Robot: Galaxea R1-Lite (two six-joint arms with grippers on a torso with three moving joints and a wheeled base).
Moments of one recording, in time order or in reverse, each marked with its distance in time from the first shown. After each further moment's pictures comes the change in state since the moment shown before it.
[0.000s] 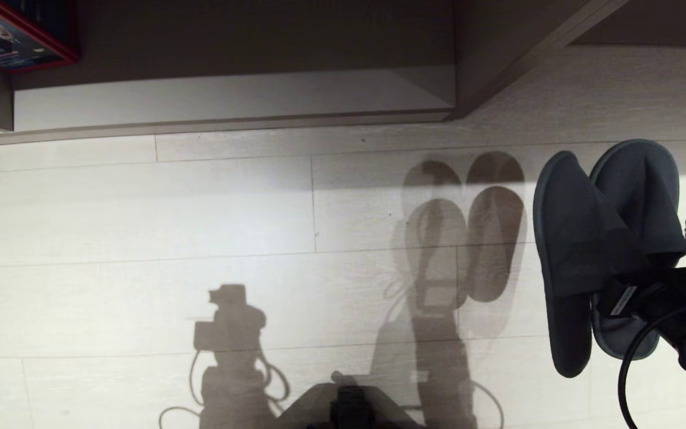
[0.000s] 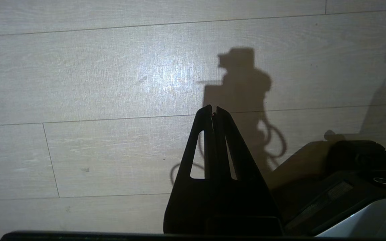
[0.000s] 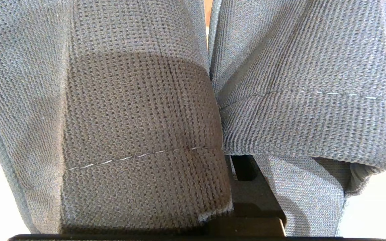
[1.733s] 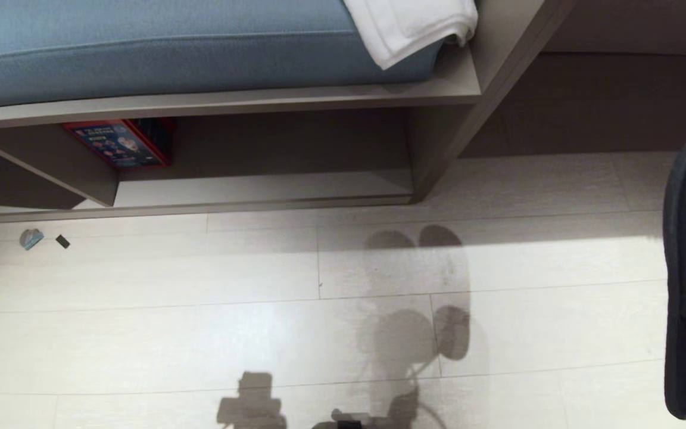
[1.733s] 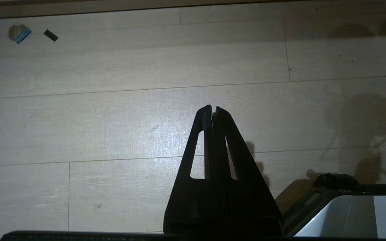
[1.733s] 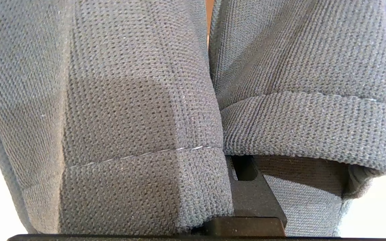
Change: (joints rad) left arm 0.000 0.000 0.000 -0.001 0.000 0.002; right arm -0.004 -0.573 -0.106 0.624 -0.223 -0.090
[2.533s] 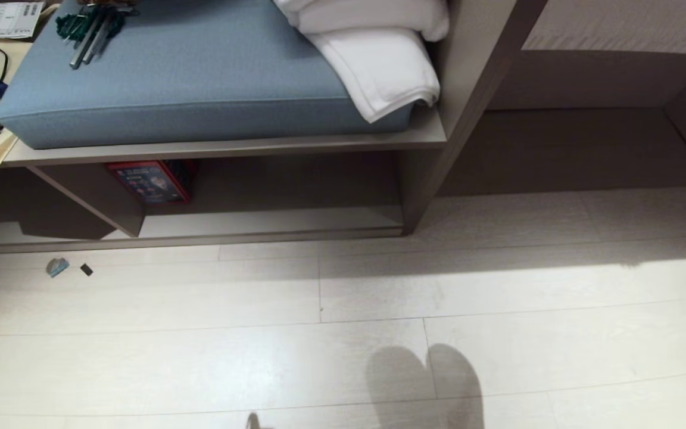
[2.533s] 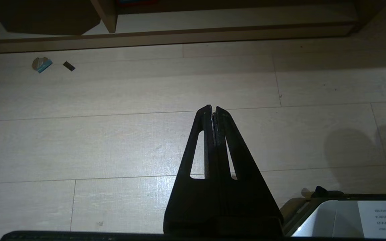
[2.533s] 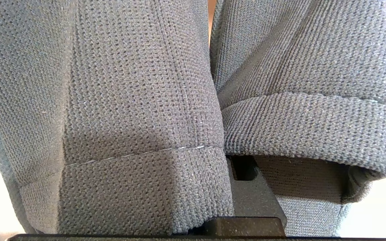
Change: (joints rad) left arm 0.000 0.000 0.000 0.001 0.000 -0.005; right arm -0.183 -0.640 0.207 0.541 0.186 0.044
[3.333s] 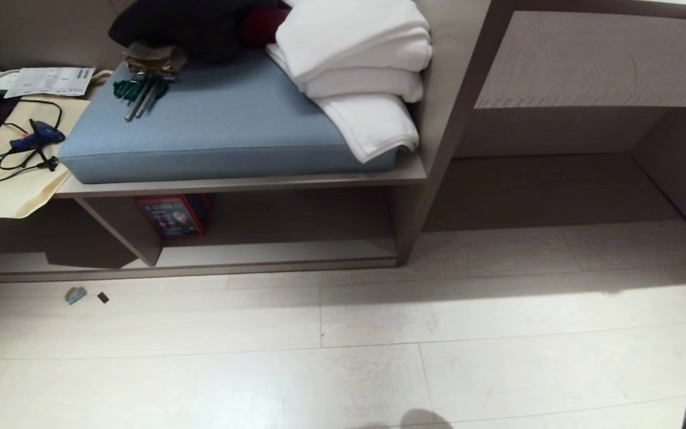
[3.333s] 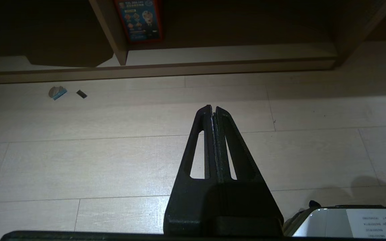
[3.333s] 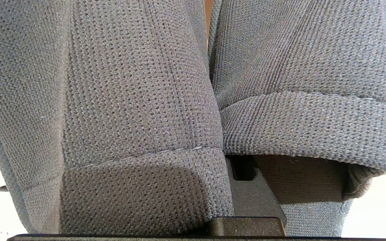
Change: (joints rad) left arm 0.000 0.000 0.000 0.000 0.000 -0.001; right arm 0.005 -0.163 0.108 0.072 0.214 0.069
